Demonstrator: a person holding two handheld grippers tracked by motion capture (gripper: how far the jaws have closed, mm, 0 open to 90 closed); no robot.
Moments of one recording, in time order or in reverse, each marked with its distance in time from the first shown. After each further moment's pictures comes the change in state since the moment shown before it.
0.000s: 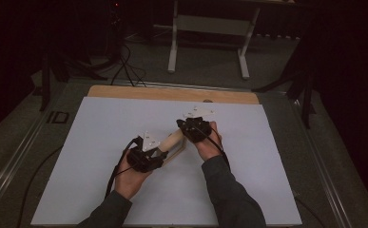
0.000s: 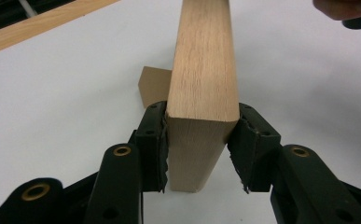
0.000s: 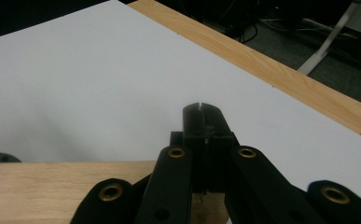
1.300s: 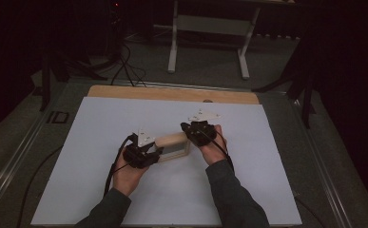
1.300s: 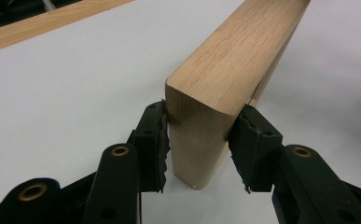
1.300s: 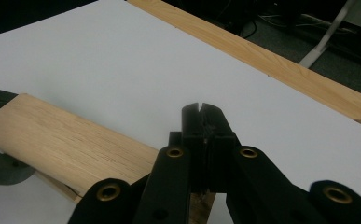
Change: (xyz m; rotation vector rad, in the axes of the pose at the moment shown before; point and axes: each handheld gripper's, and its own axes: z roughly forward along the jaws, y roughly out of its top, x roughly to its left) left arm 0.016 -0.003 0.004 -0.006 0.051 -0.054; right arm -0.002 -0.010 -0.015 0.005 -0.002 0.011
